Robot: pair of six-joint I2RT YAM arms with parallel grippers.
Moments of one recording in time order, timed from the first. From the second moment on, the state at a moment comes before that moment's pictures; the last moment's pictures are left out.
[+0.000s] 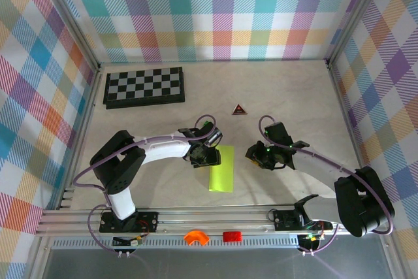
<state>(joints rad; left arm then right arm) -0.85 1.77 1.03 -0.53 0.09 -0.90 0.45 1.25 0.54 -0.34 -0.37 0.93</state>
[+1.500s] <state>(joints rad) -0.86 1.80 1.05 -0.55 0.08 -0.87 0.45 1.29 0.54 -0.33 -0.39 0.93</state>
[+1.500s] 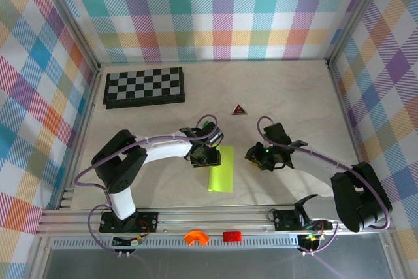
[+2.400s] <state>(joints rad) -0.86 1.82 1.07 -0.58 0.08 -0.87 0.45 1.31 0.55 -0.25 -0.49 0.90</state>
